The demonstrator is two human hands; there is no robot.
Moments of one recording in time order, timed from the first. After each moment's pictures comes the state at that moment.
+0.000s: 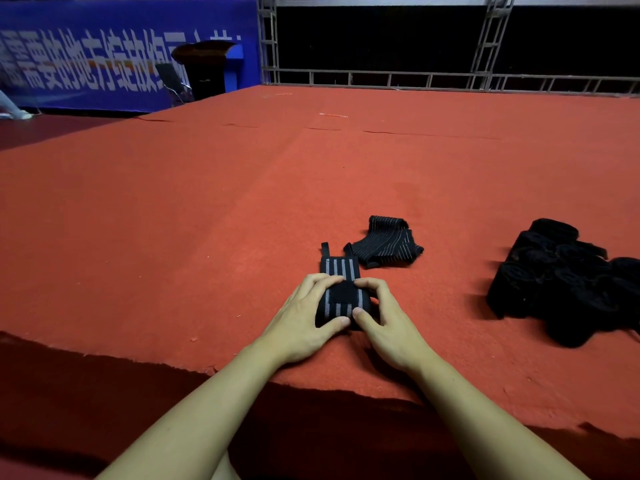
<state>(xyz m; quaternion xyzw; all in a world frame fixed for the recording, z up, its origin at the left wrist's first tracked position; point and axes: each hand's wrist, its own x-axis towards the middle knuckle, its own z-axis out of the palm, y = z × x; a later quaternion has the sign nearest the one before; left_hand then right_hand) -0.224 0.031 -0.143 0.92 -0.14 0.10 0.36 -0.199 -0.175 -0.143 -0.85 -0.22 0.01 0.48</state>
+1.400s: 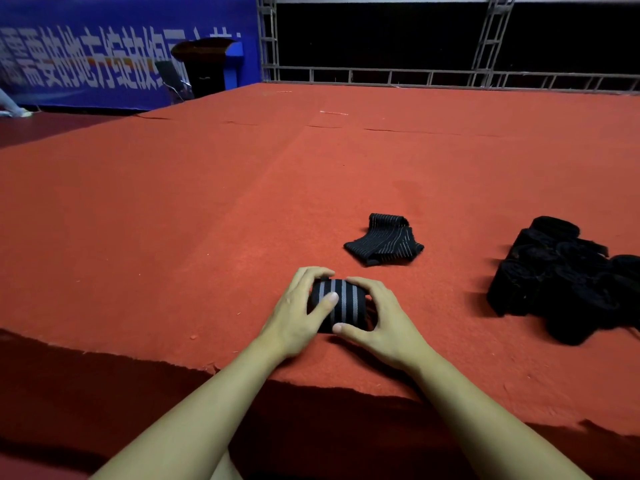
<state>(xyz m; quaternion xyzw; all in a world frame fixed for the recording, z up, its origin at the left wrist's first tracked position) -0.225 0.032 -0.143 0.87 -0.11 0.16 0.45 -0.197 -0.174 -0.146 -0.86 -0.28 -0.05 0.42</state>
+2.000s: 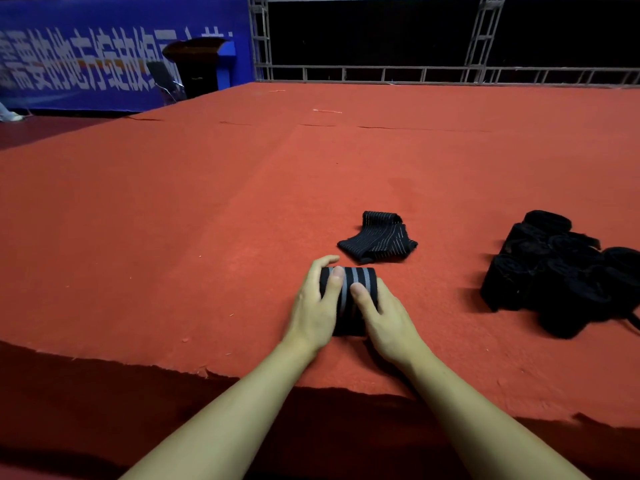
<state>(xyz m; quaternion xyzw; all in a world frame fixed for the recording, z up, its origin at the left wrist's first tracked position) -0.219 -0.020 -0.126 0.80 -0.01 0.19 0.56 -0.203 -0.171 -0.135 -0.84 -0.15 -0.03 0.52</state>
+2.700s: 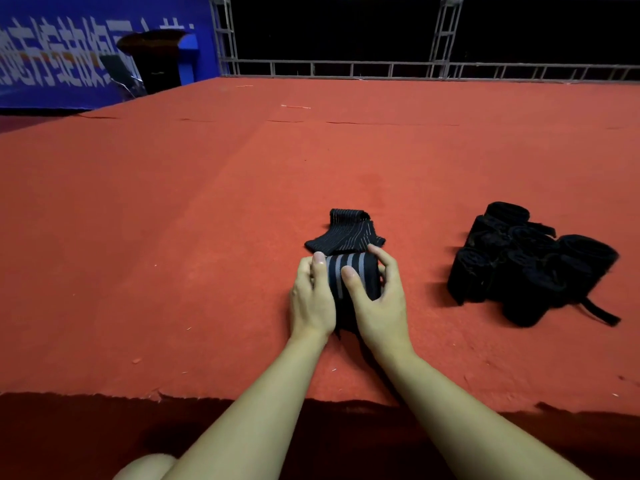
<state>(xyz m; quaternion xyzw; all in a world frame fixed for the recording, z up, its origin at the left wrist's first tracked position) -0.180 -0.078 -0.132 0.75 0.10 0.23 0.61 -0.196 -0.186 -0.125 -0.76 -0.06 -0.21 0.61</state>
